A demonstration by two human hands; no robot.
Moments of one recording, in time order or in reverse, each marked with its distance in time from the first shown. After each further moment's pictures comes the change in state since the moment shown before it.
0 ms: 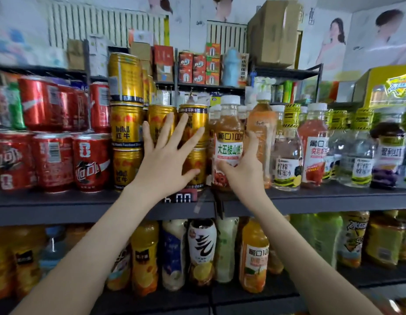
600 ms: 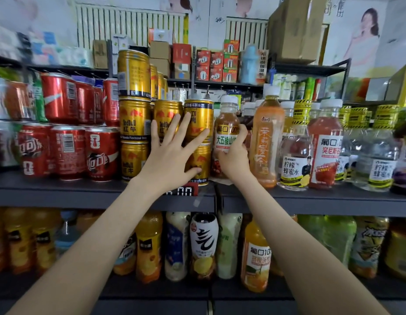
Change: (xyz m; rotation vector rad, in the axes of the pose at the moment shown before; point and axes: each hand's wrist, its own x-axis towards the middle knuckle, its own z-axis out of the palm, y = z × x) left_hand 0.003 0.006 0.006 0.072 -0.090 -0.012; right_hand 0.047 0.024 0.037 -0.043 -0.133 0.080
